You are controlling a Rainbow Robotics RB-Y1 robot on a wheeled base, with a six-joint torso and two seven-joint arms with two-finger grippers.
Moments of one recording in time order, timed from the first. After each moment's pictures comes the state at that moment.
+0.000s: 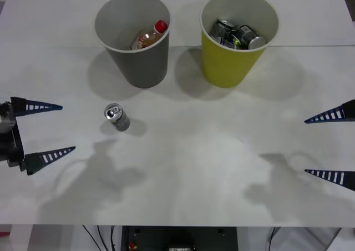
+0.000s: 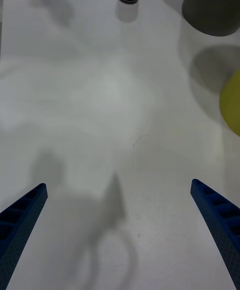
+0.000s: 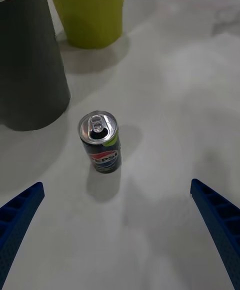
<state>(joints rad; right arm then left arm) 0.26 -1.13 -0.26 -2.01 1.31 -1.13 -0.09 0.15 1.06 0.07 -1.70 -1.01 -0.96 -0.11</state>
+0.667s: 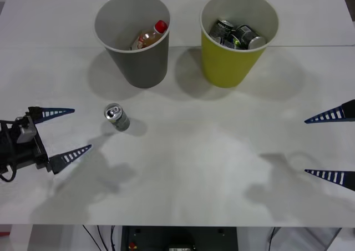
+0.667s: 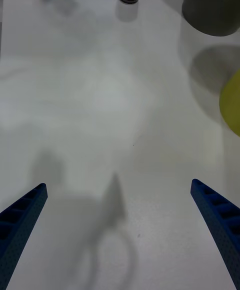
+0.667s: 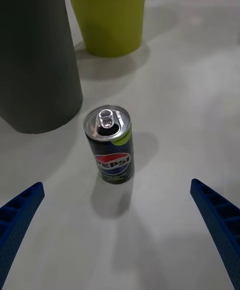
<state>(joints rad) 0.26 -1.13 -0.26 -2.01 1.31 -1.13 -0.09 0.05 0.92 -0.09 -1.47 -0.84 -0.91 -0.42</state>
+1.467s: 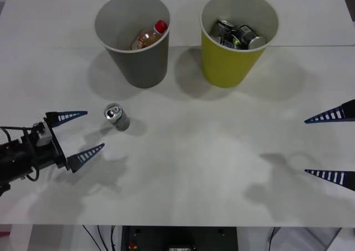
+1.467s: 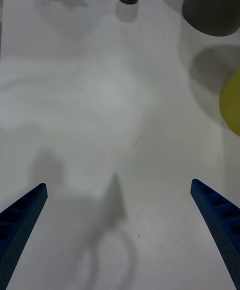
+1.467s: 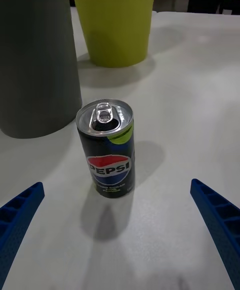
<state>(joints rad) 0.26 -1.13 -0.26 -2.01 1.31 -1.13 -0.09 -0.13 0.71 -0.09 -1.10 -0.82 -1.09 -0.61</state>
